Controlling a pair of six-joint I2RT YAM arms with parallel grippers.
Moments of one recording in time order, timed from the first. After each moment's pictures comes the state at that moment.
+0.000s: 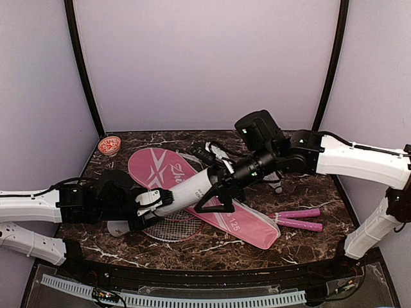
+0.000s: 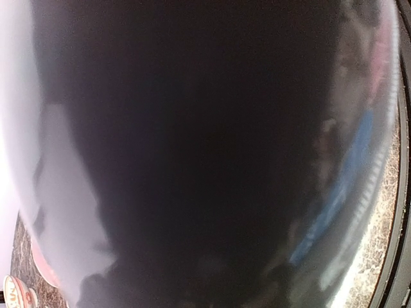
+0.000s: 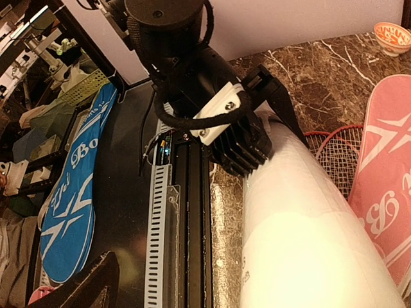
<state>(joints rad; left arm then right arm) -1.04 1.01 0.64 -0.35 -0.14 0.41 1.07 1.49 1.34 -0.51 -0.62 -0.01</state>
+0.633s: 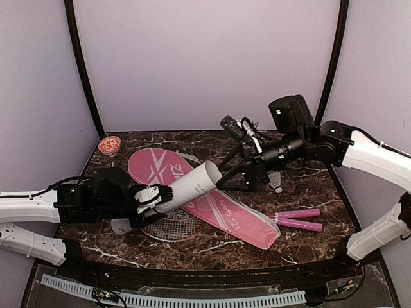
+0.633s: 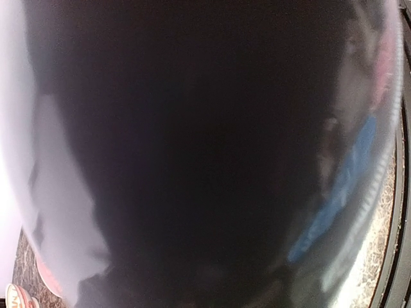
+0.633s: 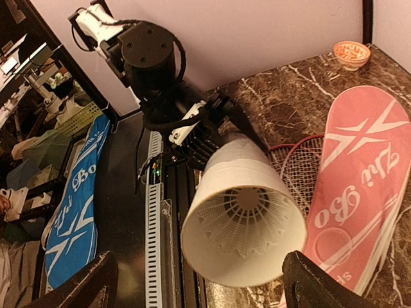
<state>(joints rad) -1.04 0.99 0.64 -0.31 -0.14 0.41 0.95 1.35 1.30 -0.52 -0.67 0.04</state>
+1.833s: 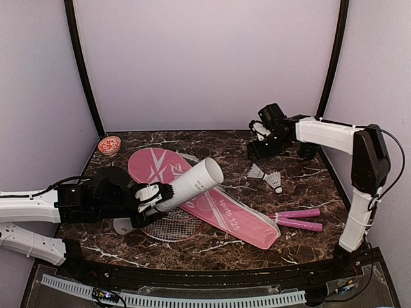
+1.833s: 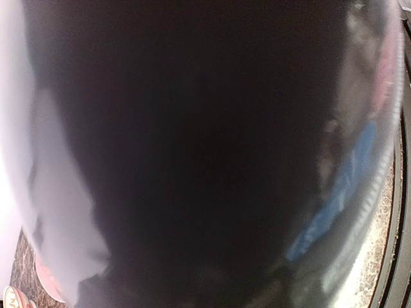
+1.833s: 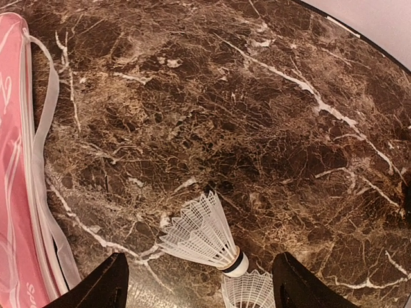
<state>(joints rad) -1.04 0.99 0.64 -0.27 -0.13 0.39 0.49 1.84 1.47 -0.61 0.01 0.04</state>
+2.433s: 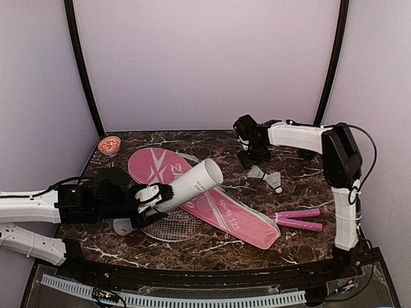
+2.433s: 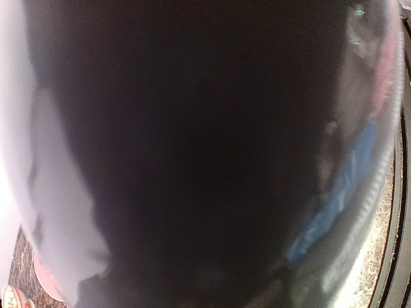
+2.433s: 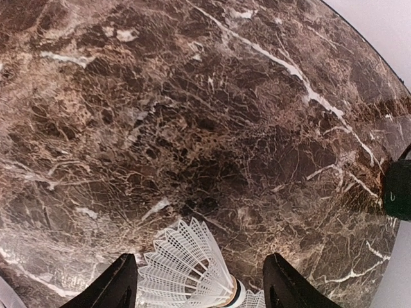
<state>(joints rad) -1.04 0.99 0.63 -0.27 -0.13 0.39 0.61 2.12 1.71 -0.74 0.37 0.12</state>
